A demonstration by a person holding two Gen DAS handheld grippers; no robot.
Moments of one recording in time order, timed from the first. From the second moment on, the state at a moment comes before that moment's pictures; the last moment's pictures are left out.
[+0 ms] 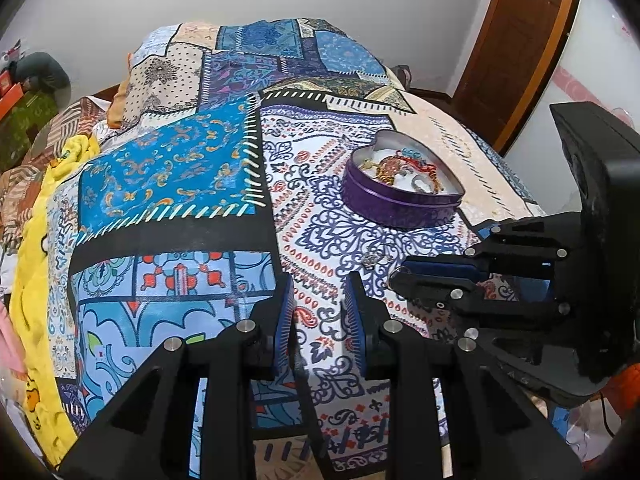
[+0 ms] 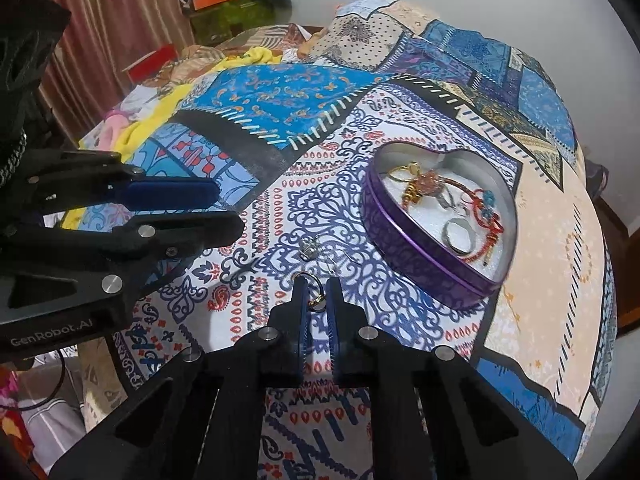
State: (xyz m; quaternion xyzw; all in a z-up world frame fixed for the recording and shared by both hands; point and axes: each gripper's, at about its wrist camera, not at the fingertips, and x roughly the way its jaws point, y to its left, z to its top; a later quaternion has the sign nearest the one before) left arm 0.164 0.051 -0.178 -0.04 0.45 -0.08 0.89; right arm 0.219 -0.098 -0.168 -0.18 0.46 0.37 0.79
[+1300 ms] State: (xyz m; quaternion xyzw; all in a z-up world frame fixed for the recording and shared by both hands) left arm 0.190 0.015 -0.196 -0.02 0.46 -0.11 0.88; right arm 0.235 -0.152 -0.141 -0.09 0.43 0.33 0.84
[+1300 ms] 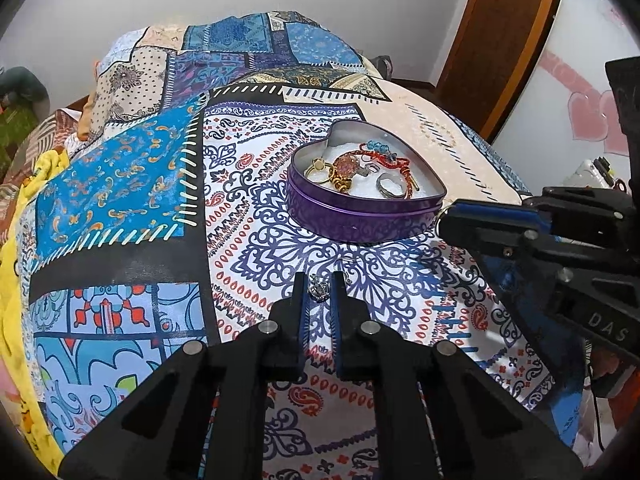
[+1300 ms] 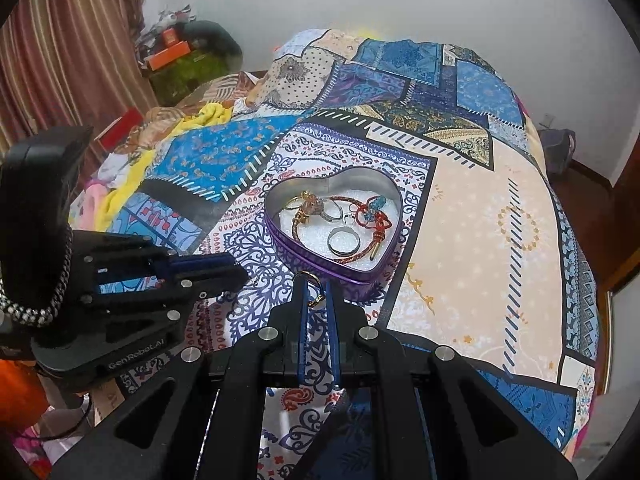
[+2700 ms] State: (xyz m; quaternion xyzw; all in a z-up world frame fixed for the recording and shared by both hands) left arm 0.225 -0.011 -0.149 0.00 0.39 -0.12 0.91; right arm 0.278 -0.160 -0.131 -0.06 0.42 0.32 0.85
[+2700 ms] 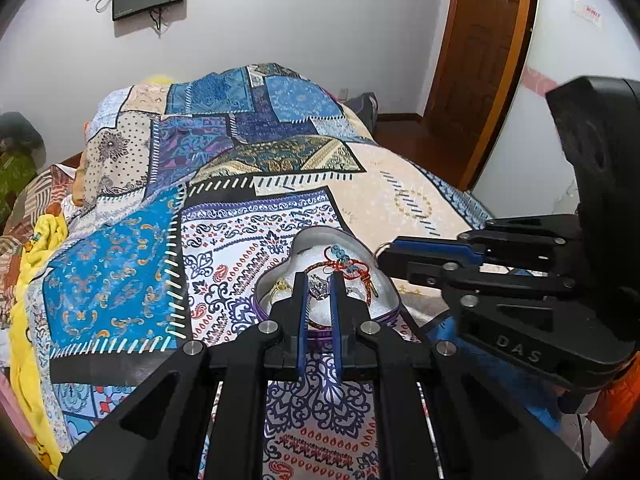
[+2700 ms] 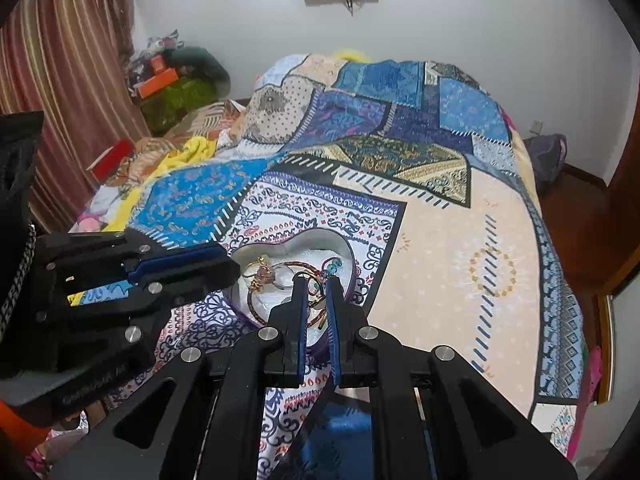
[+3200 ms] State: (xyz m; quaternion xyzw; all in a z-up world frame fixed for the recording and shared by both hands) left arm 0.231 -0.017 -0.161 0.01 0.40 -0.13 0.91; right arm 0.281 -0.152 -0.145 -0.08 0.44 0.31 0.84
